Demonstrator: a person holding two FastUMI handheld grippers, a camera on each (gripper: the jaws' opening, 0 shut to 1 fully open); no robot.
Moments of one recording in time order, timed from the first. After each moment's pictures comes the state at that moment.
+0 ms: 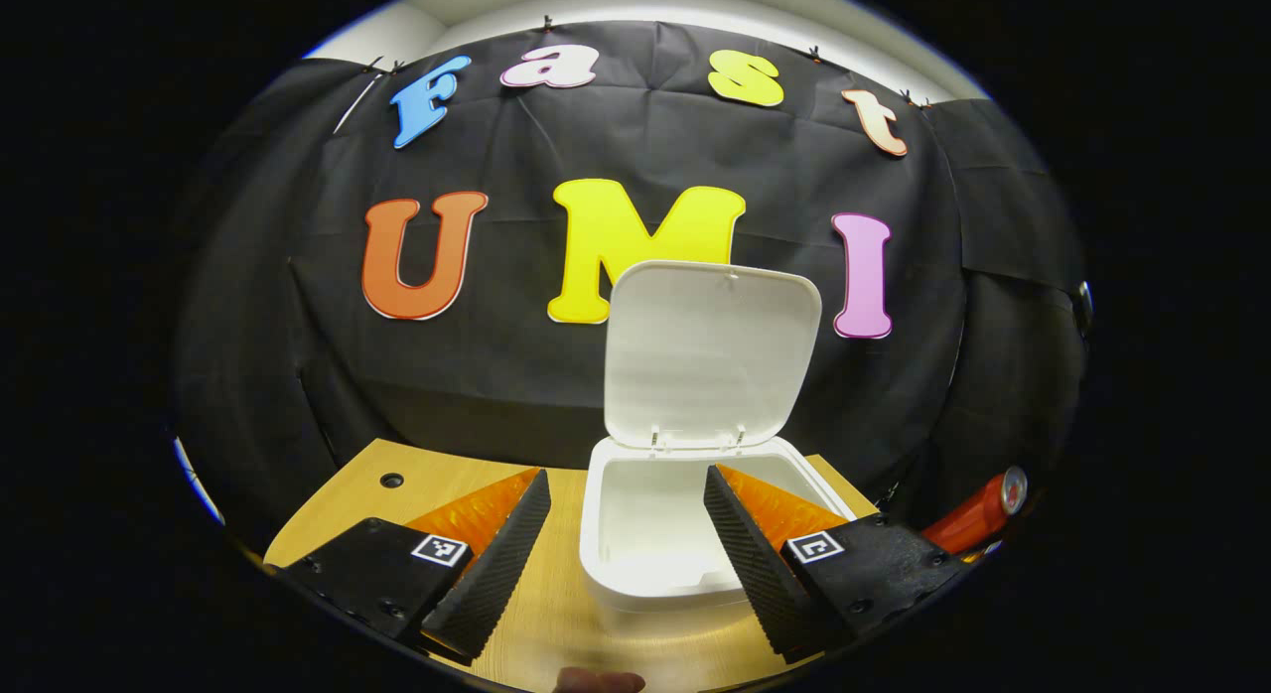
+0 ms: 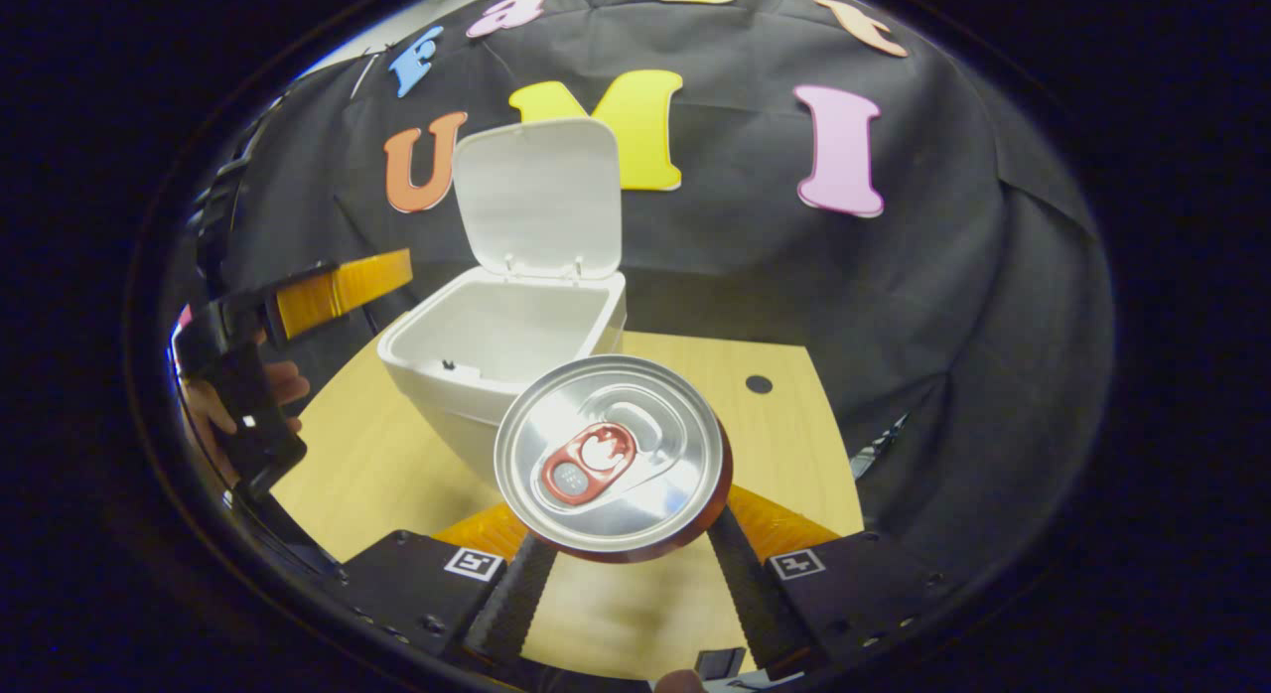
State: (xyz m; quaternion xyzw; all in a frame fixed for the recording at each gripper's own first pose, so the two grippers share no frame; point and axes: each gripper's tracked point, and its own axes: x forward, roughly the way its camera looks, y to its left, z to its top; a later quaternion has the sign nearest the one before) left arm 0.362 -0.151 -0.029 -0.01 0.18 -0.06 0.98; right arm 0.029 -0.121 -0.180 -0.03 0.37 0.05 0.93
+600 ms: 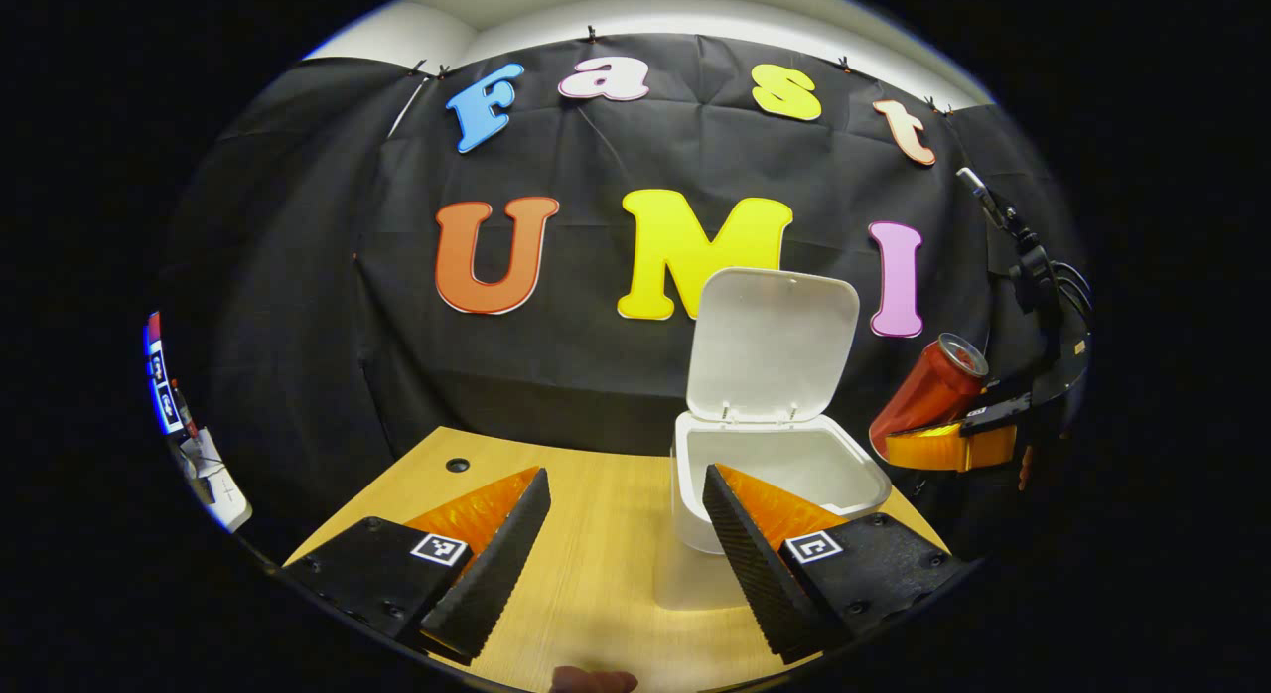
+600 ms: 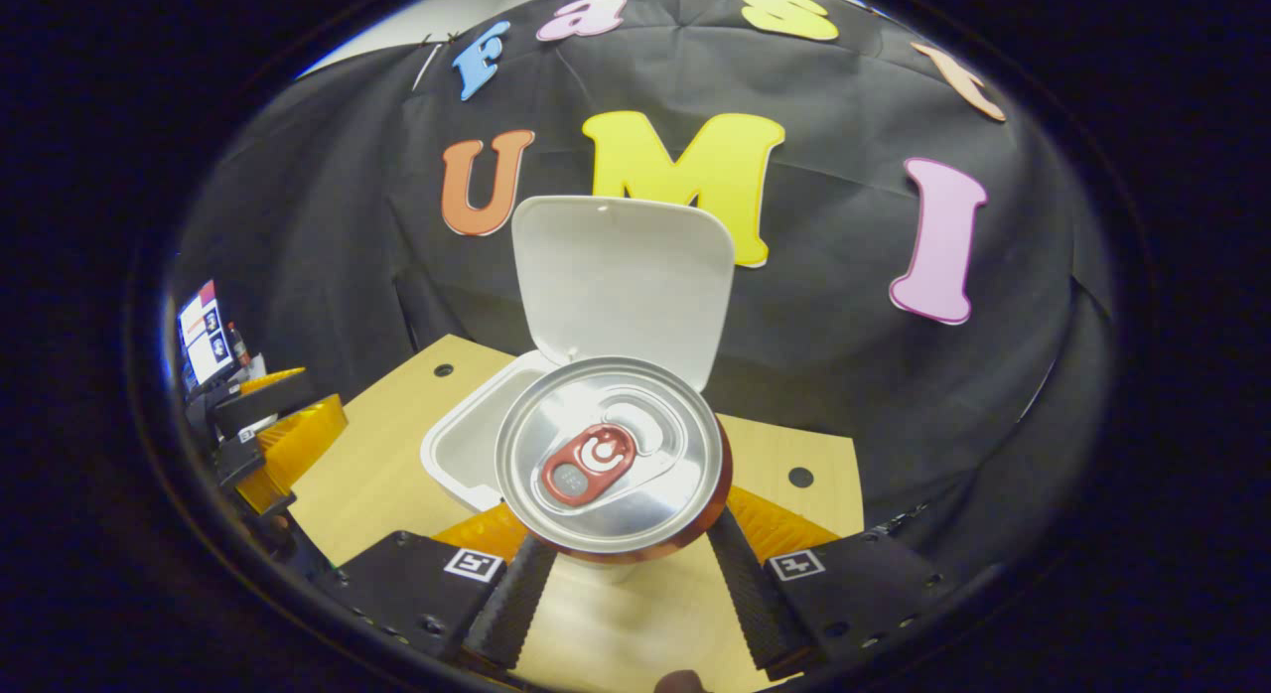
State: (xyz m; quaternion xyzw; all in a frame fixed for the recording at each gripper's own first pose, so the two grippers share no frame) left arm 0.300 -0.081 -0.012 0.00 0.18 0.00 0.98; right arm 0.117 -0.036 -0.146 -0.07 0.34 0.14 0.93
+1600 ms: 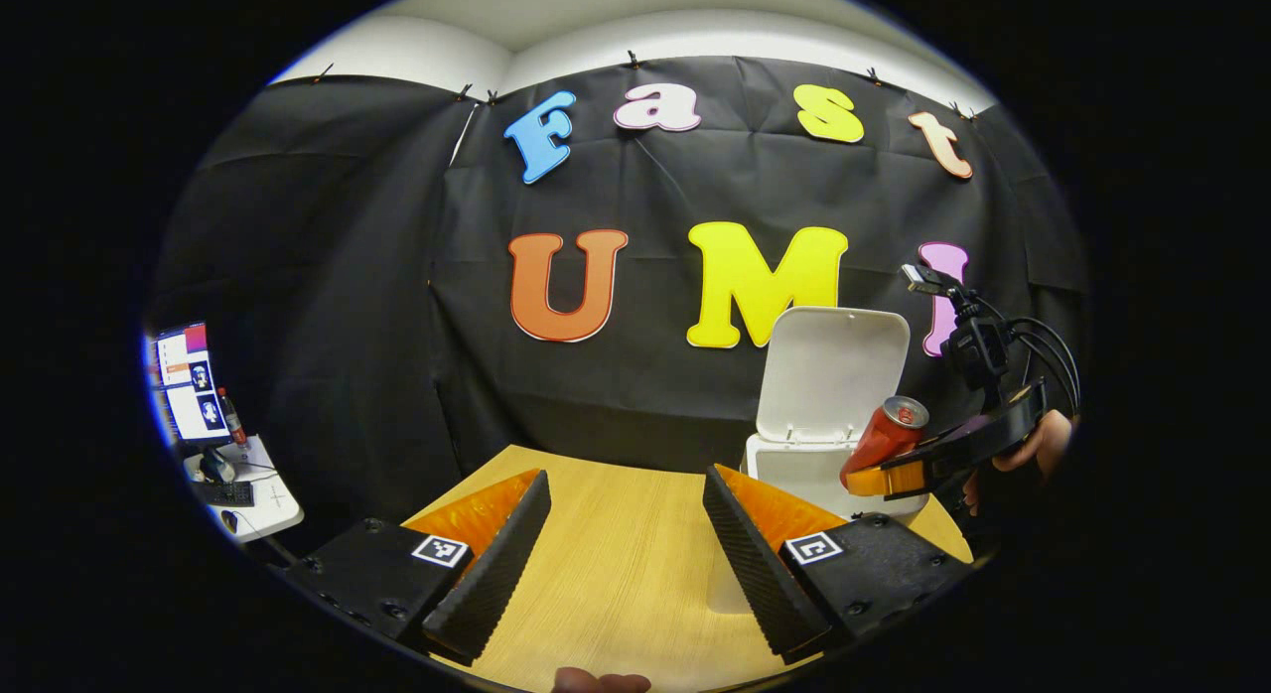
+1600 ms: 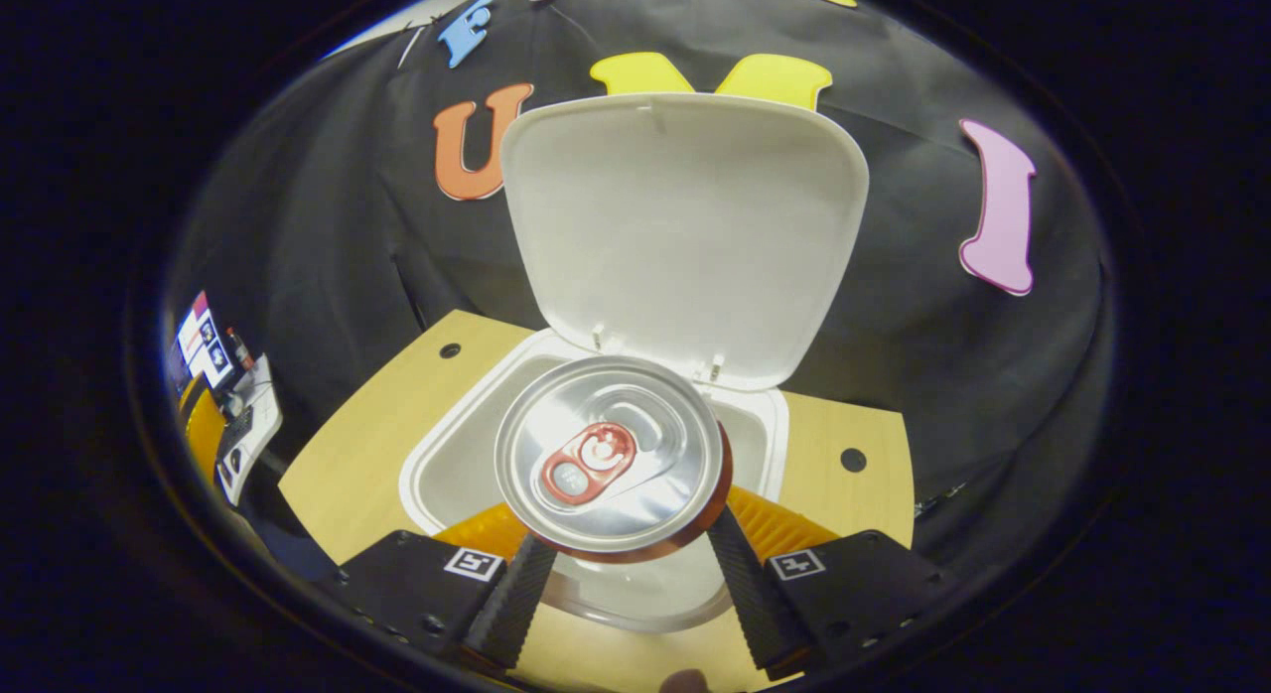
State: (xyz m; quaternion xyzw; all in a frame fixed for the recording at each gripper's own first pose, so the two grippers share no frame) left arm 0.278 -0.042 0.021 0.02 0.15 0.08 0.99; right arm 0.158 -0.001 -0.201 -0.06 0.40 0.14 0.90
